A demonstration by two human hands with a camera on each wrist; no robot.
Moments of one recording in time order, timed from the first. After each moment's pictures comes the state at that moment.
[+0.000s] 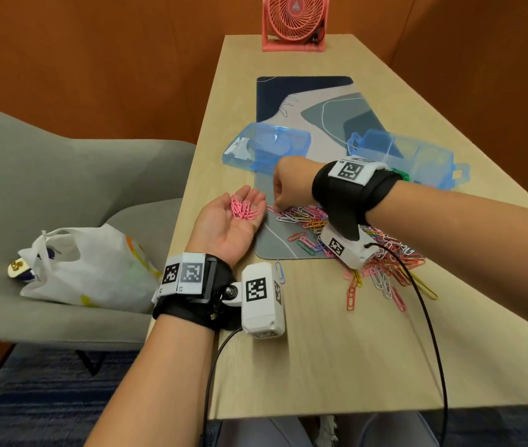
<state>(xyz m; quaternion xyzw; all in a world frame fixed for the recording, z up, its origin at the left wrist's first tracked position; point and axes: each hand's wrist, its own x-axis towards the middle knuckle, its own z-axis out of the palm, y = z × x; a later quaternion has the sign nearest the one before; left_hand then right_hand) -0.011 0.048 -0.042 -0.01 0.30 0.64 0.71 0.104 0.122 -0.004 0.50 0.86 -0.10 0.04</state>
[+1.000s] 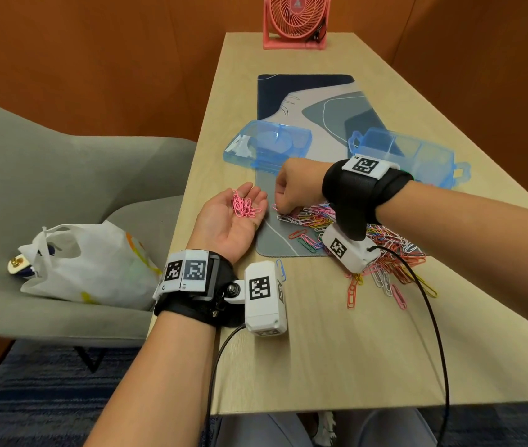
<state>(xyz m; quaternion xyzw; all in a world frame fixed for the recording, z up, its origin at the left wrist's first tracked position) -0.011 0.051 -0.044 0.03 0.33 0.63 0.70 0.112 0.117 0.000 0.50 0.84 -0.18 0.04</state>
